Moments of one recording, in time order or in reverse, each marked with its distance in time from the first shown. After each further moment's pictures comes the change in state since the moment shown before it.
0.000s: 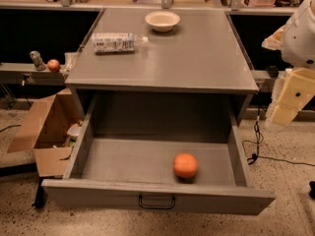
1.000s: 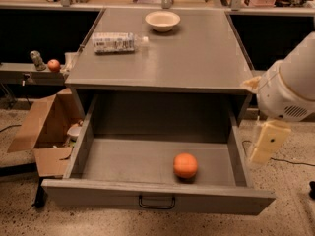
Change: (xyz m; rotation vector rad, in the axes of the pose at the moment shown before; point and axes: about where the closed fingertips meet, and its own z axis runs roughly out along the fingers) arm 0.006 0.035 0.084 -0.056 -0.054 -0.069
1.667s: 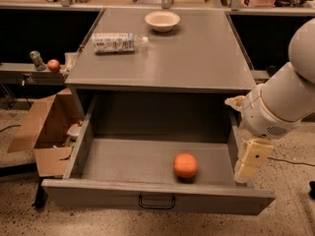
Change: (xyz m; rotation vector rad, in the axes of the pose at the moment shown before) arm -0.004 0.019 0.049 -0.046 -0.046 -0.052
